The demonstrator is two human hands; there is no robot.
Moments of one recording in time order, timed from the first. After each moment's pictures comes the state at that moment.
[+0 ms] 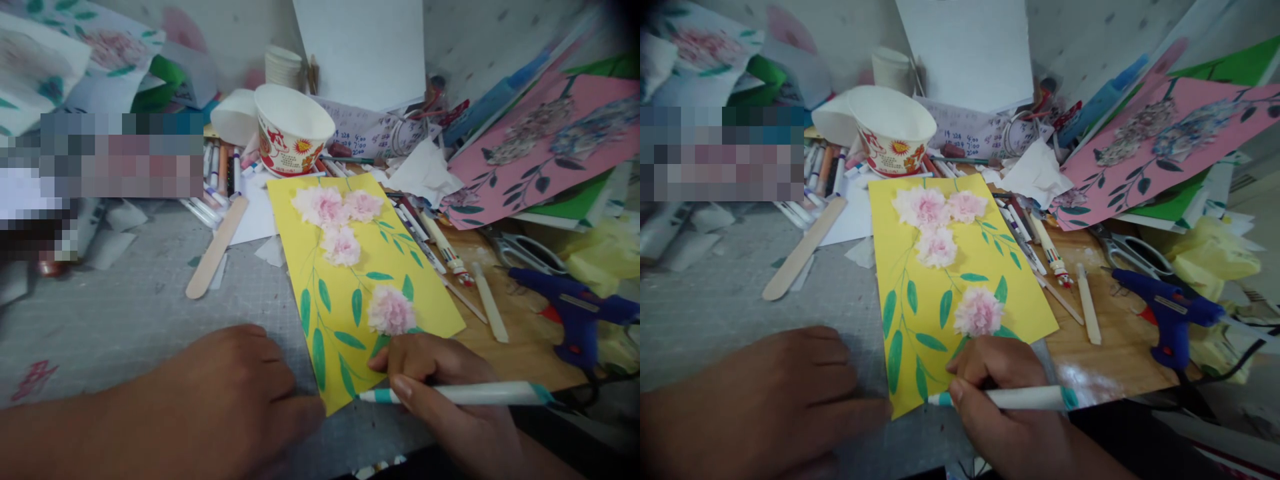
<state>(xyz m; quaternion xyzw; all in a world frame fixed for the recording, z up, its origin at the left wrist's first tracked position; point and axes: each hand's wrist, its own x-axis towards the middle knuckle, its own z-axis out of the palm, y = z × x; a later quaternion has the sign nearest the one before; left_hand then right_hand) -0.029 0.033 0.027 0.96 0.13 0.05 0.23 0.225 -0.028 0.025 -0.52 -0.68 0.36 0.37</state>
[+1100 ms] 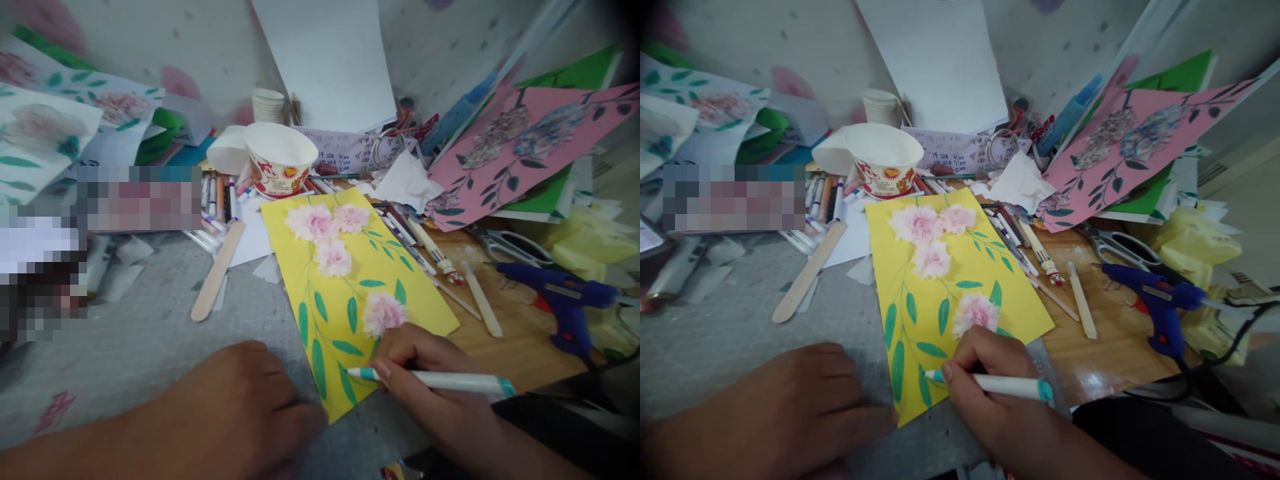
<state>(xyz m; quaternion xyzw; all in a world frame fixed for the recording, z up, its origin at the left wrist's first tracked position) -0.031 0.034 0.029 0.97 0.11 0.02 0.23 0.214 -0.027 0.021 -0.59 -0.63 0.34 0.37</state>
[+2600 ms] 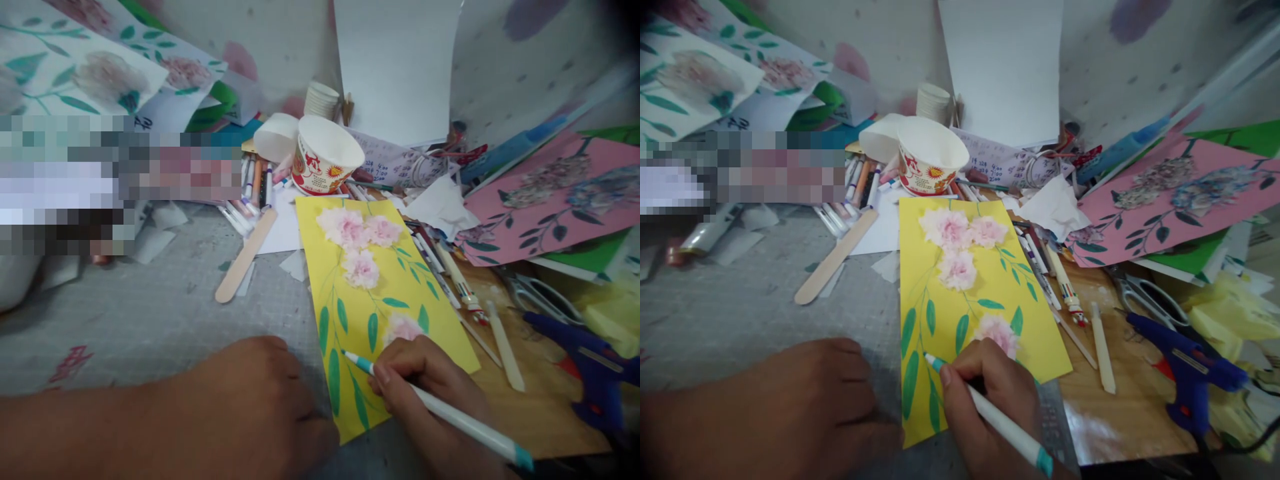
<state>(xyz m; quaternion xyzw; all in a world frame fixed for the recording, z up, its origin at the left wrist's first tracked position) -0.028 0.034 0.027 0.96 0.12 0.06 0.25 0.208 -0.018 0.014 -0.59 -0.66 0.31 0.35</state>
